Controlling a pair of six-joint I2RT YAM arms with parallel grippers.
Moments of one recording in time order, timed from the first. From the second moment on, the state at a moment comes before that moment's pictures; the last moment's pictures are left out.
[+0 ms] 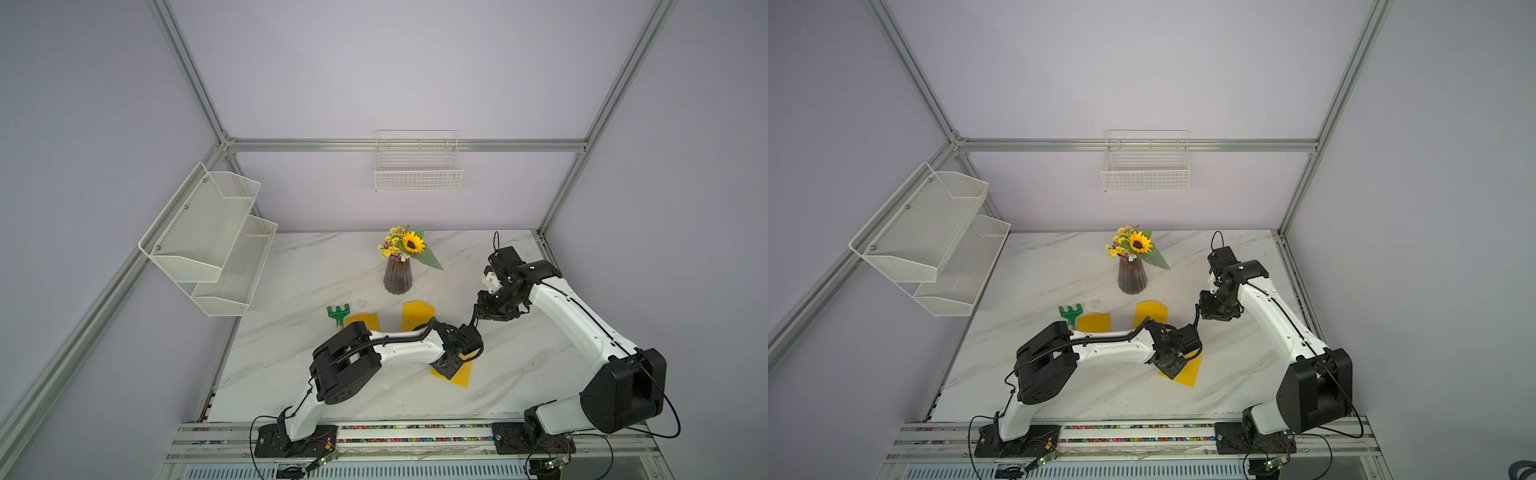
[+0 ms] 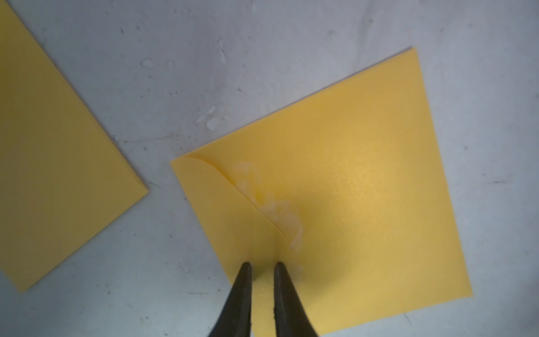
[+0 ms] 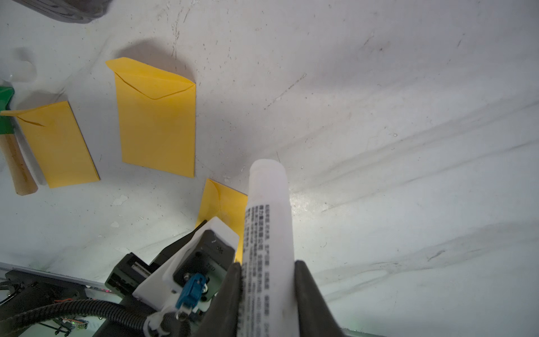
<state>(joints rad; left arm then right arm) -1.17 2.09 1.54 -0.80 -0.19 -0.38 0.26 1.45 1.29 -1.17 -0.14 0.31</state>
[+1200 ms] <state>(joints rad) -1.18 2.03 1.45 -0.75 -0.21 -0.39 0.26 1.44 1.29 -1.17 -0.15 0.31</state>
